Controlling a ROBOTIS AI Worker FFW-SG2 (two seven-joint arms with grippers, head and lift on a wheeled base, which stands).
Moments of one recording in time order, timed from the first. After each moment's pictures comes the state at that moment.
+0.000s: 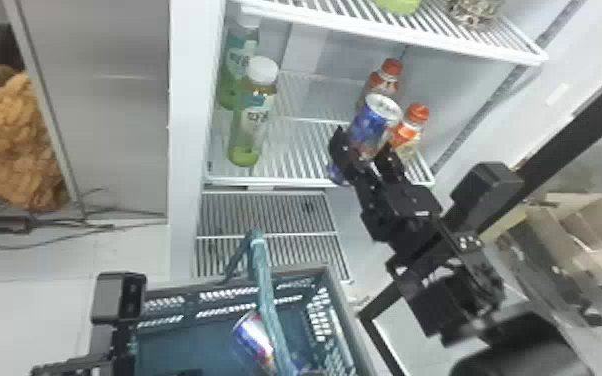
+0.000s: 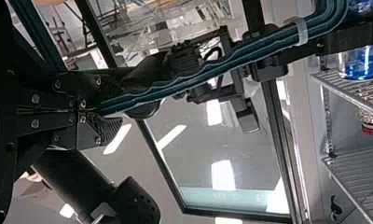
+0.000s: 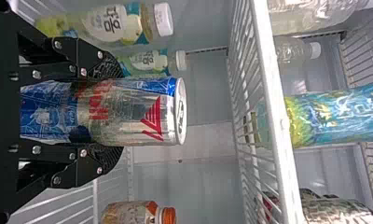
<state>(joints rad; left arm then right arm) 0.24 0.33 -0.42 -1.94 1.17 0.98 -0.94 0.51 -0.25 -0.11 -2.35 -0.39 0.28 0.04</state>
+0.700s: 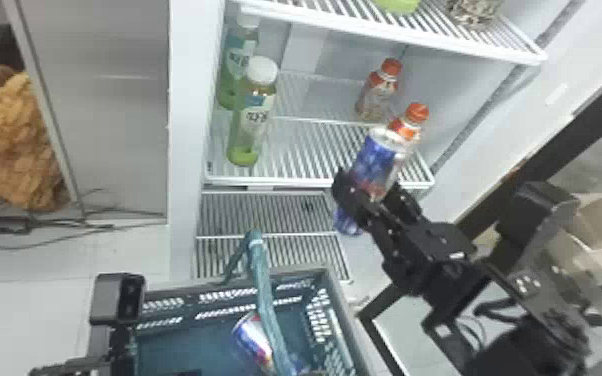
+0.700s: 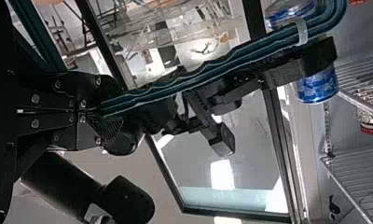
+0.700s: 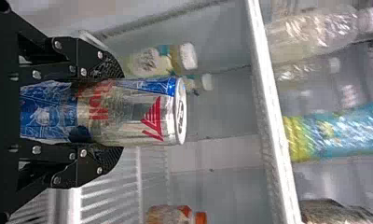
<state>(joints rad) 0.25 0.33 -0.41 -1.94 1.17 0.98 -0.94 0.75 -0.22 -0.23 -2.70 -0.50 0.61 0.04</state>
